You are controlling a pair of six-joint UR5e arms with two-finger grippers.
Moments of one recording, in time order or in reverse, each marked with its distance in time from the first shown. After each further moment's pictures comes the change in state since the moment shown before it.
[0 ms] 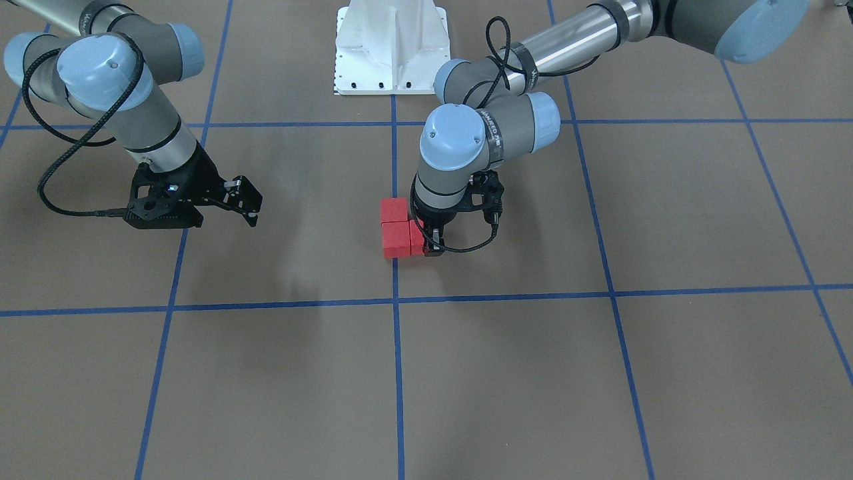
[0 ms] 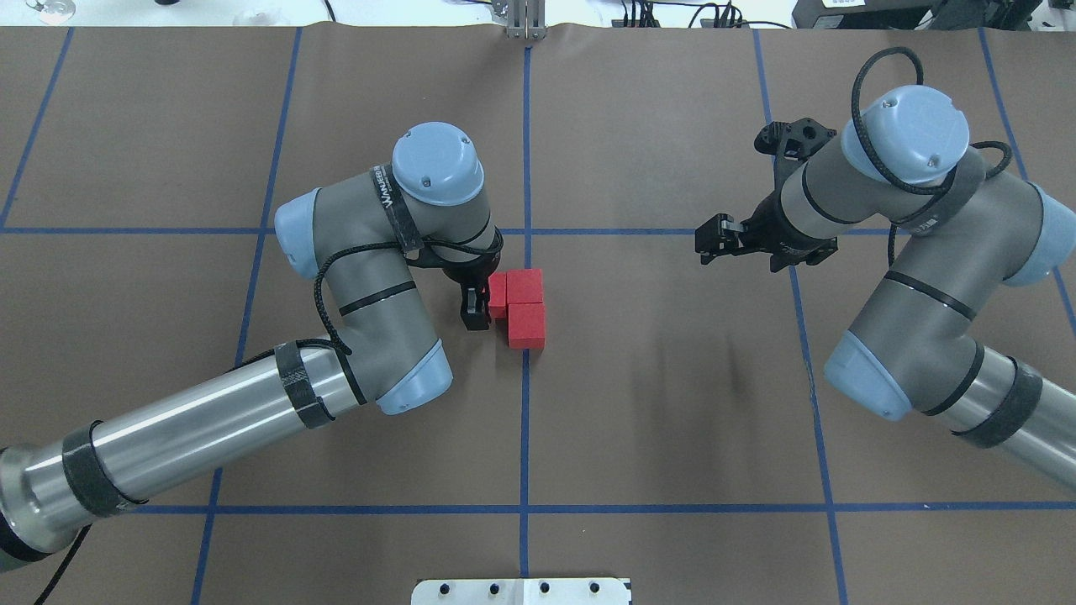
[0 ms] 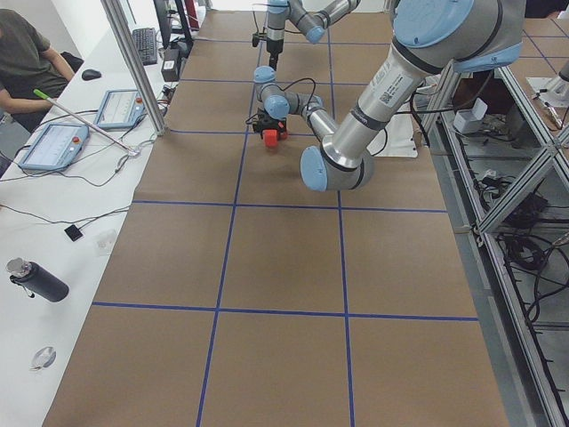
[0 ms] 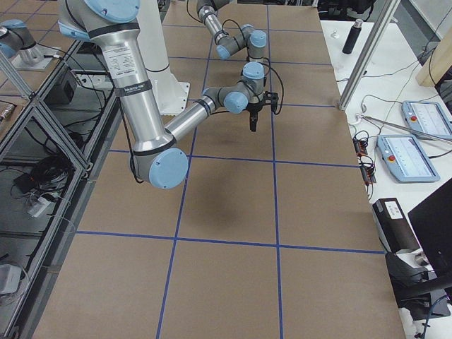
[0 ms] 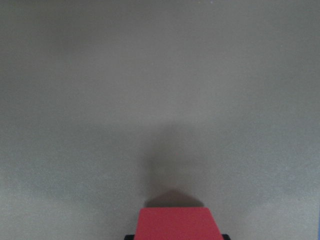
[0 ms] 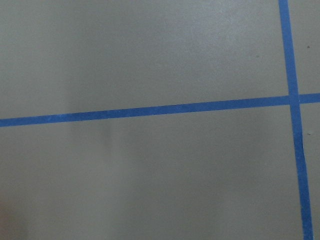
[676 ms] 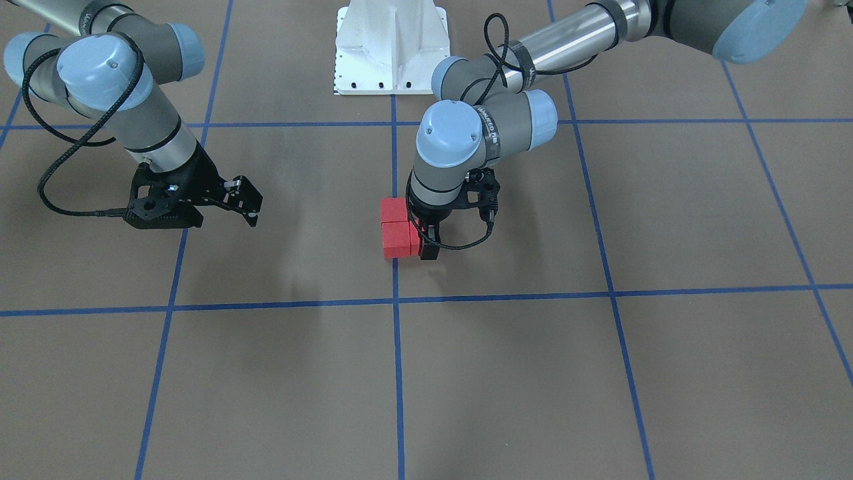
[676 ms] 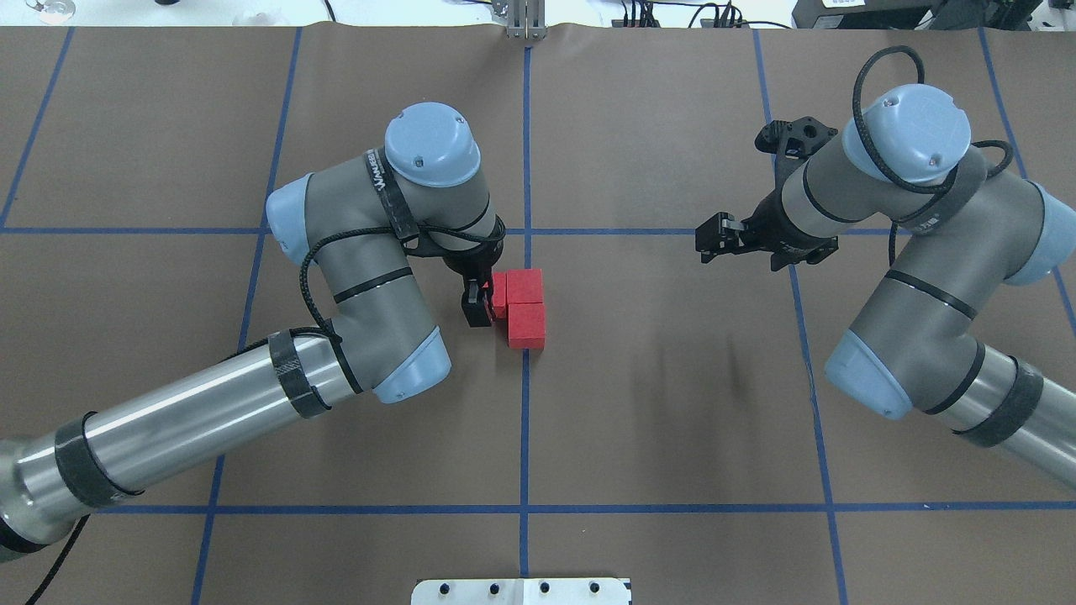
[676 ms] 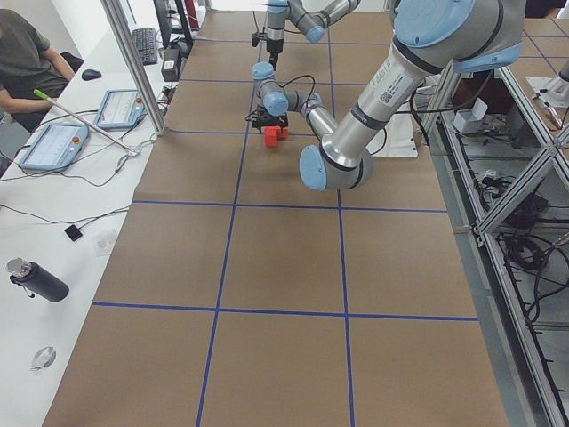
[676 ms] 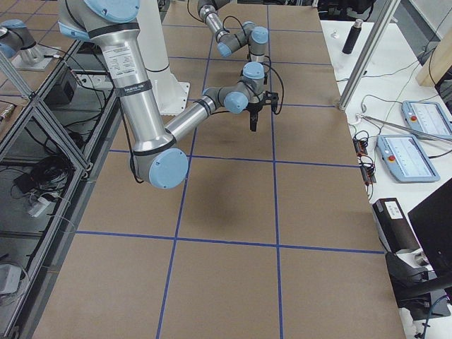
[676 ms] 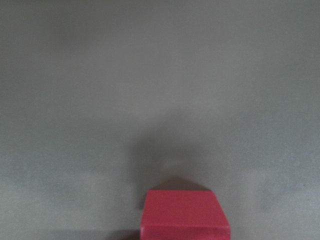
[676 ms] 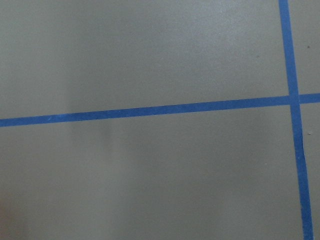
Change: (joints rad) left arm -0.031 0.003 -0.045 0.009 -0.067 0.025; right arm 0.005 0.000 0.001 0.001 0.001 0.001
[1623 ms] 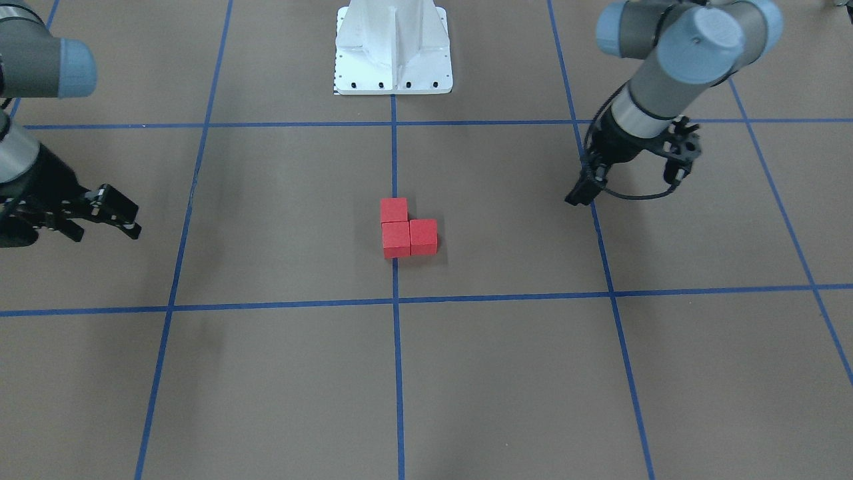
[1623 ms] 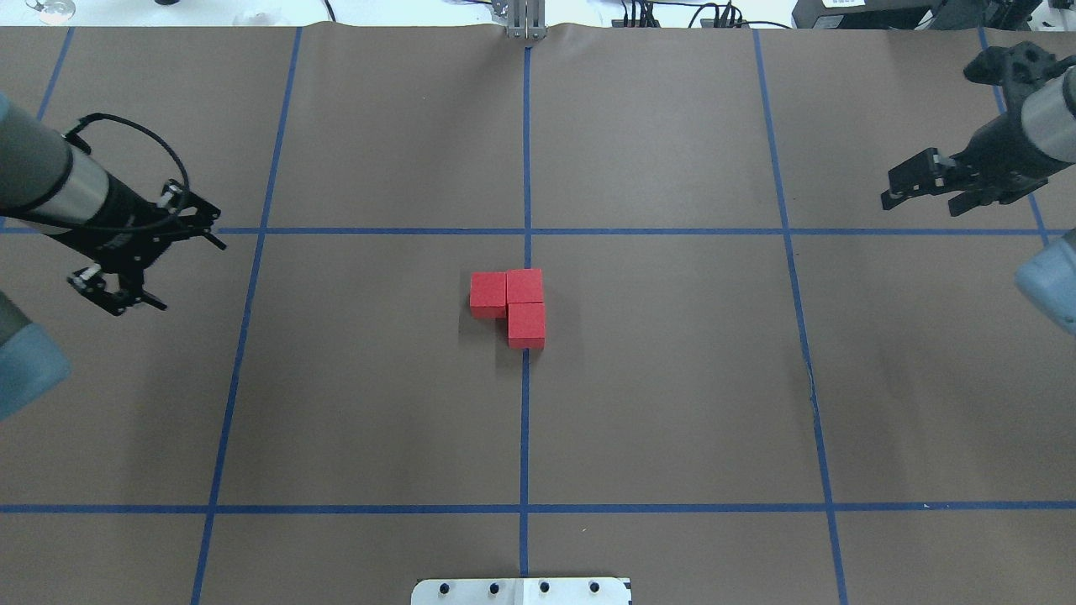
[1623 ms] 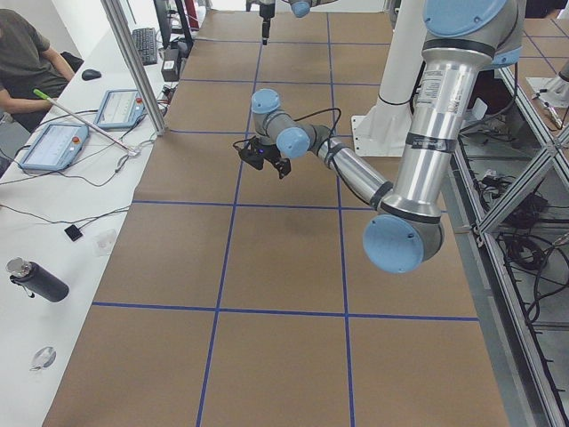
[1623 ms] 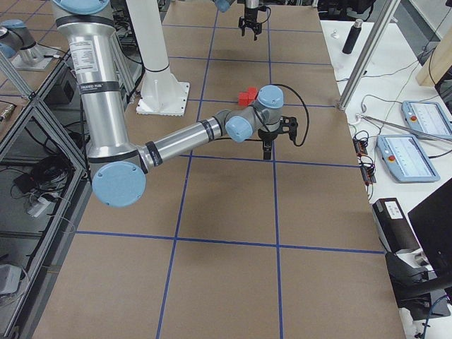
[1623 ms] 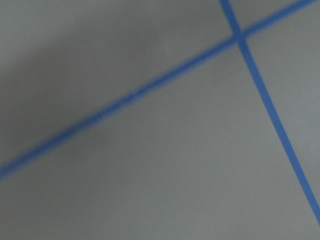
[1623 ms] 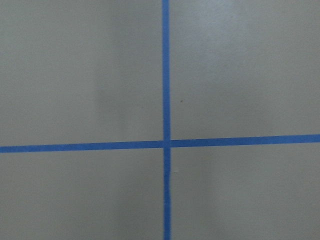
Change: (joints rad) left arm -0.348 0.714 -0.613 0.069 -0.136 1.055; right arm 0.403 -0.222 -0.021 0.031 0.285 -0.449
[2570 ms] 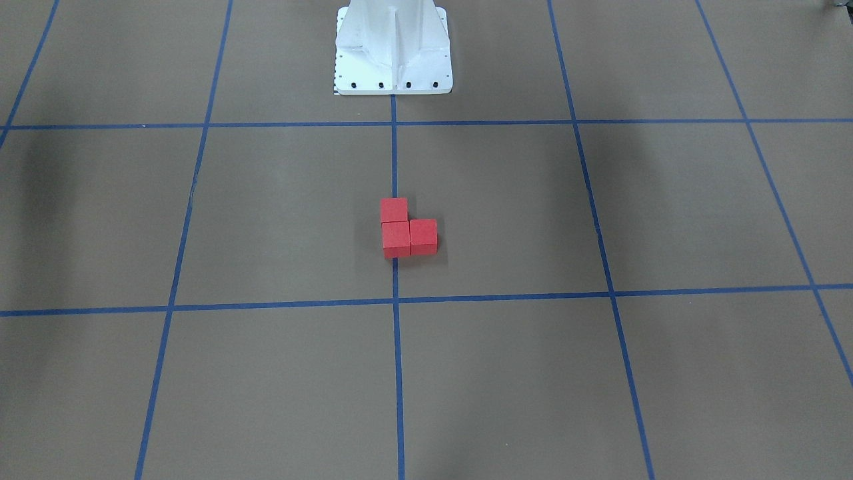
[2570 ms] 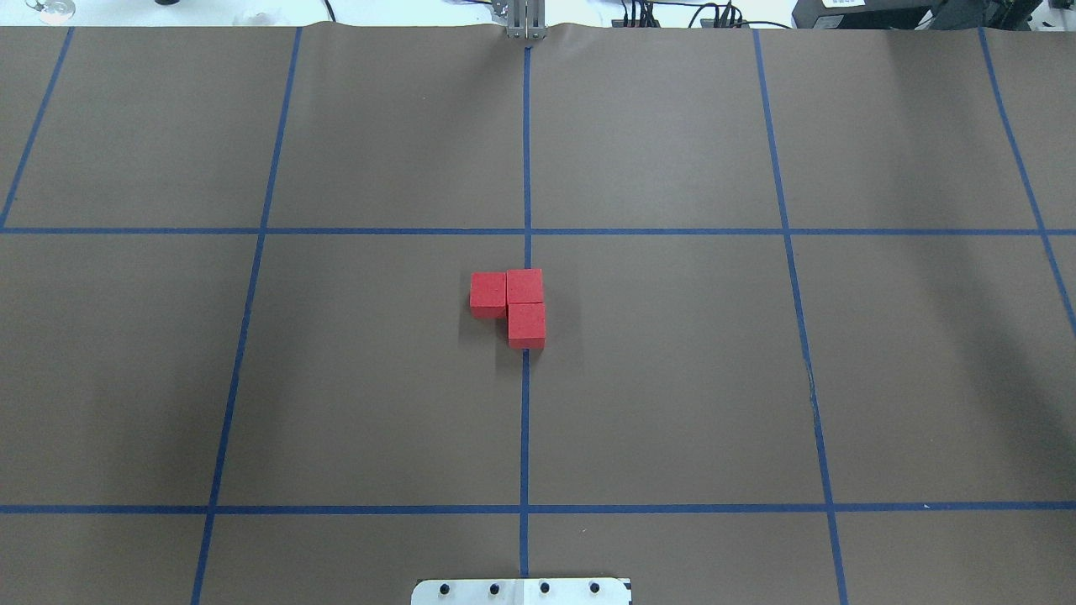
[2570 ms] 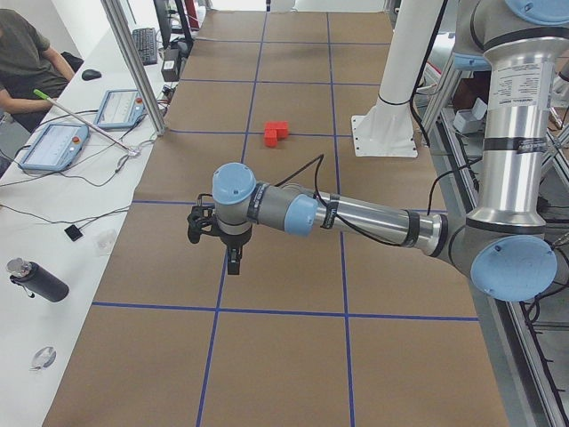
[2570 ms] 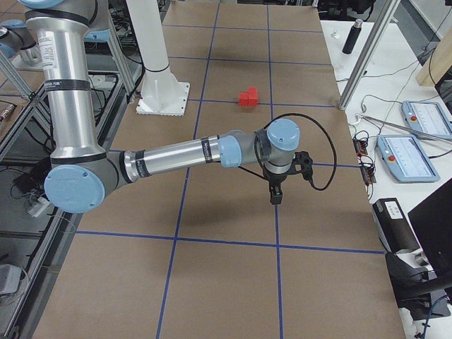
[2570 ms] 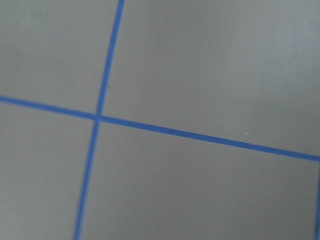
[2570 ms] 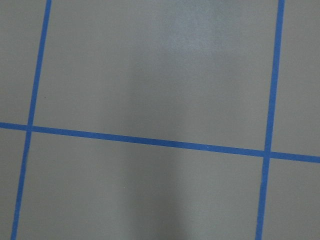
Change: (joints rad) left arm -0.568 0.137 0.236 0.011 -0.180 1.446; right arm 0.293 -0.035 -0.080 -0.262 0.078 -0.580
